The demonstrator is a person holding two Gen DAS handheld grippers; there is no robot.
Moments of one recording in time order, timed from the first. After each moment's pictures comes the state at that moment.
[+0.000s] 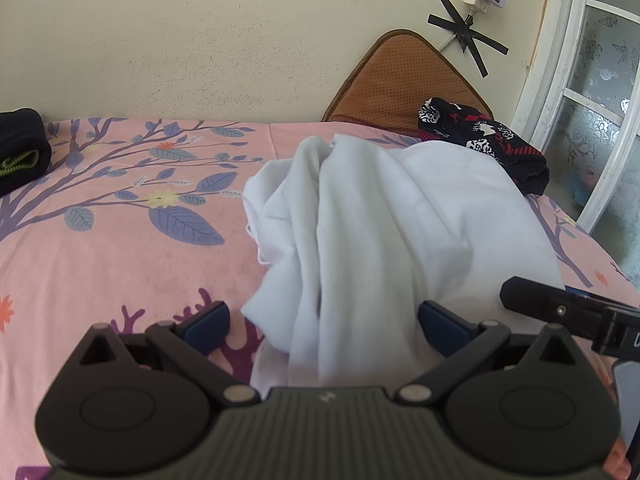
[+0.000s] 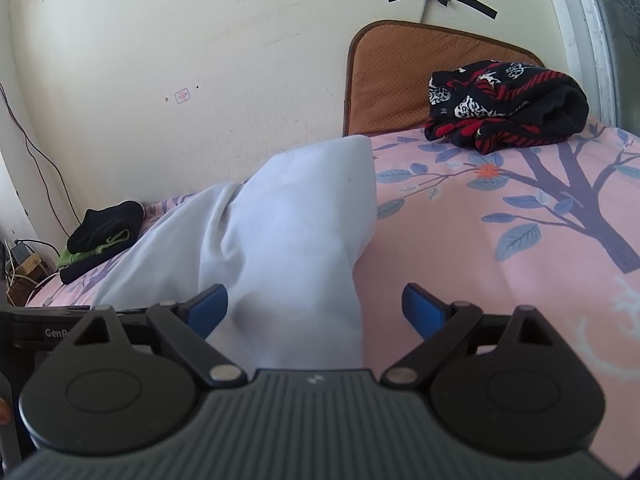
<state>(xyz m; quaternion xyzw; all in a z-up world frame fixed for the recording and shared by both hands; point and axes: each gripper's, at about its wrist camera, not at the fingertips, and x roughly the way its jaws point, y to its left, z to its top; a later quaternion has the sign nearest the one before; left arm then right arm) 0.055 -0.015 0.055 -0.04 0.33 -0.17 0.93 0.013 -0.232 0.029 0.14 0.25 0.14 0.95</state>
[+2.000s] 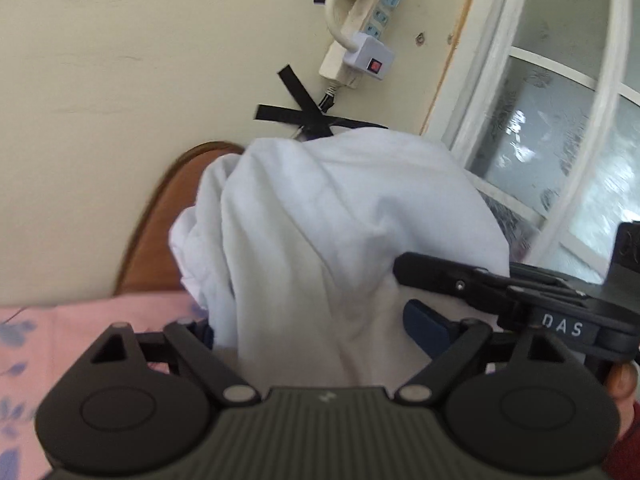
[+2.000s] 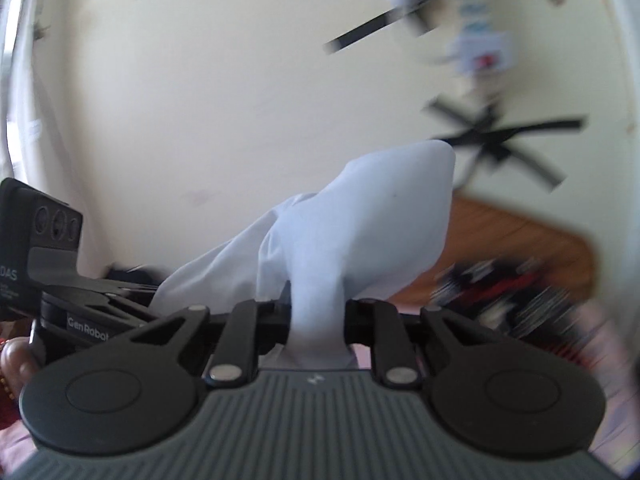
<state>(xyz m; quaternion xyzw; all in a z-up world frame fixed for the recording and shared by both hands) 0.237 -0.201 0.191 -0.07 0.27 -0.34 0.90 0.152 -0.356 0.181 0.06 0.16 0.22 0.96</state>
